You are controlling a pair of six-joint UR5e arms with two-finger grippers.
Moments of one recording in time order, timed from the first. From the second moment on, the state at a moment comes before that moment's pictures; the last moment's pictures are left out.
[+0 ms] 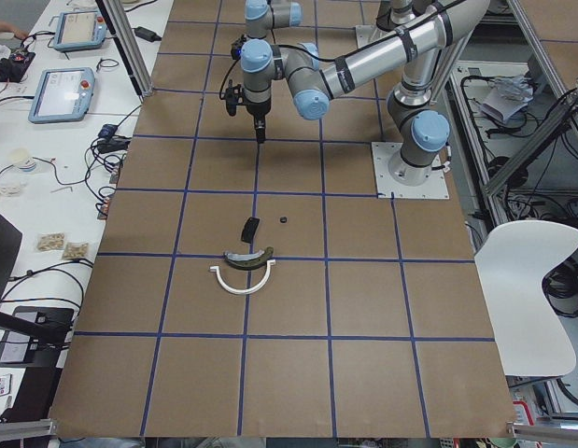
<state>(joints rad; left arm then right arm) -1.37 -1.71 -1.87 -1.14 1.45 0.07 1.89 -1.07 1.60 -2.17 -1.51 0.51</state>
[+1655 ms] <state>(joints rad) -1.93 -2.15 -1.62 -0.92 1.57 -0.54 1.60 -1.44 1.35 -1.57 -1.56 0.14</state>
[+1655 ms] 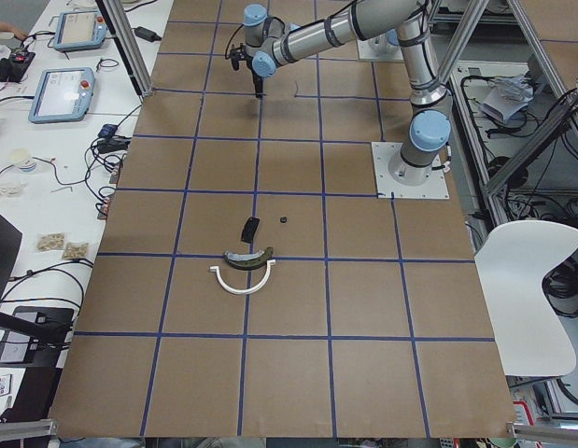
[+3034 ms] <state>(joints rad) -1.92 -2.17 -1.63 -0.90 1.56 -0.48 1.64 -1.41 1.35 -1.69 -1.56 0.15</state>
